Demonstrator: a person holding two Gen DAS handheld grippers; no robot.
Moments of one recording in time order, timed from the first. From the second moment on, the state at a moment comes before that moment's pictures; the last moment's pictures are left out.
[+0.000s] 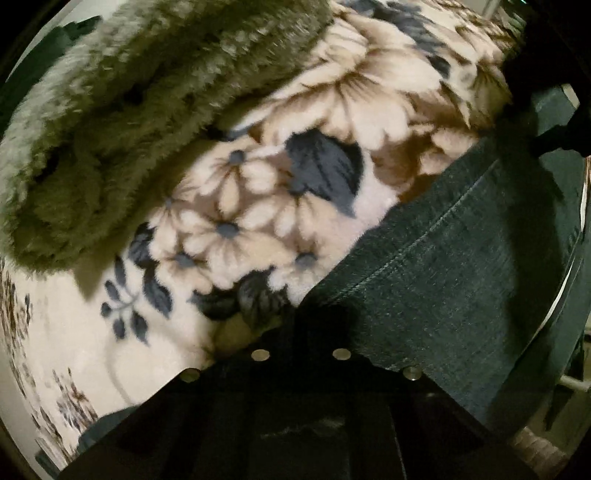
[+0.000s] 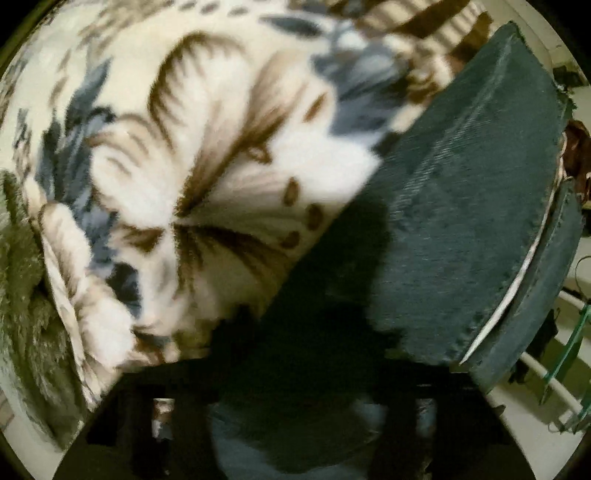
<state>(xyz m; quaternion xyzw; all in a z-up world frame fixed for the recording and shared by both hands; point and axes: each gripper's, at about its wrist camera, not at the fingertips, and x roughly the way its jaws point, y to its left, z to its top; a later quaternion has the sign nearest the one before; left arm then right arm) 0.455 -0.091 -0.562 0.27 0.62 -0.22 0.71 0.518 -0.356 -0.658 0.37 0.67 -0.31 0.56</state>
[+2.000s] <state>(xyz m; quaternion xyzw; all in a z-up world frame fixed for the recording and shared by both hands) 0.243 -0.246 -0.574 0.08 0.63 -0.10 0.76 0.169 -0.664 -0.659 0.52 0.49 -0.29 0.64</state>
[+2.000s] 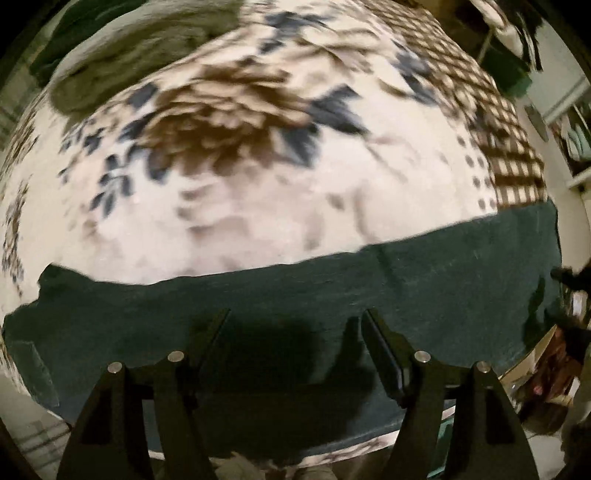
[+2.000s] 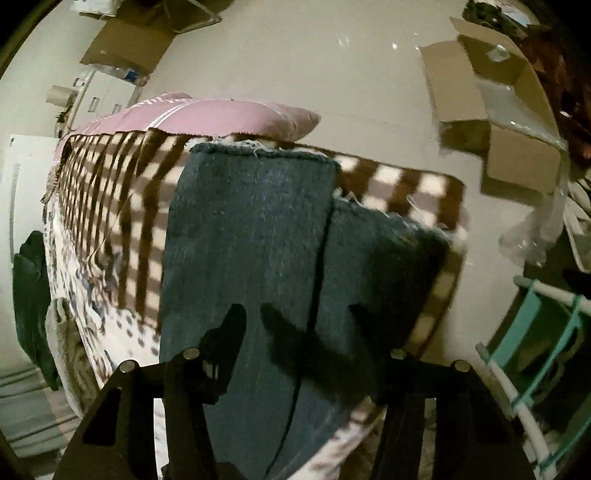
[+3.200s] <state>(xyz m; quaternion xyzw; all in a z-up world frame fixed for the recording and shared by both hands) 0.176 -0.310 -0.565 0.14 0.64 -0.17 0.74 0.112 -0.643 -0.644 0.48 0.45 -0.32 0.68</state>
